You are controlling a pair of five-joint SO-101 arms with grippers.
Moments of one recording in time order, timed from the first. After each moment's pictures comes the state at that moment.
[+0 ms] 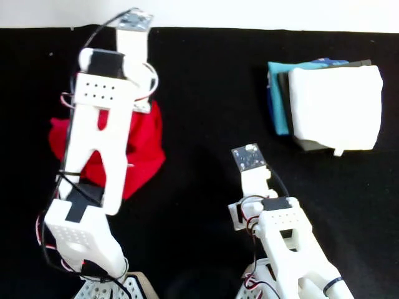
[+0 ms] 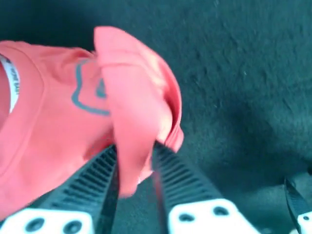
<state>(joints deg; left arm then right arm) 3.3 15.3 -31.6 93.1 -31.0 -13.2 -35.0 76.5 42.7 9.4</state>
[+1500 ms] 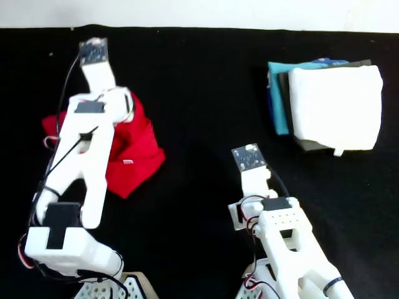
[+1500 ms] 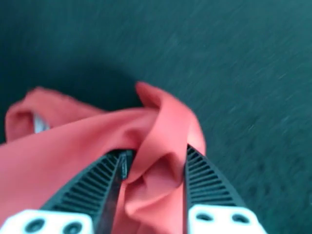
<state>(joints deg) -6.5 3.2 15.6 34.4 -26.1 -13.2 -35.0 76.5 42.7 9.4</state>
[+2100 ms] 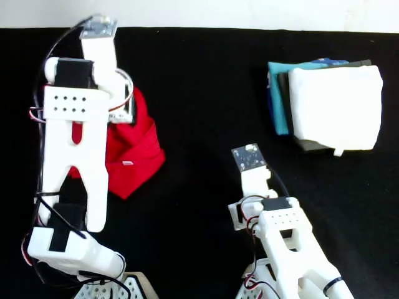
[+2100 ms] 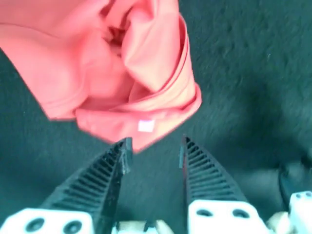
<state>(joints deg) -3.3 3.1 -23.3 100.0 -27.9 -13.2 -35.0 76.5 42.7 9.4</state>
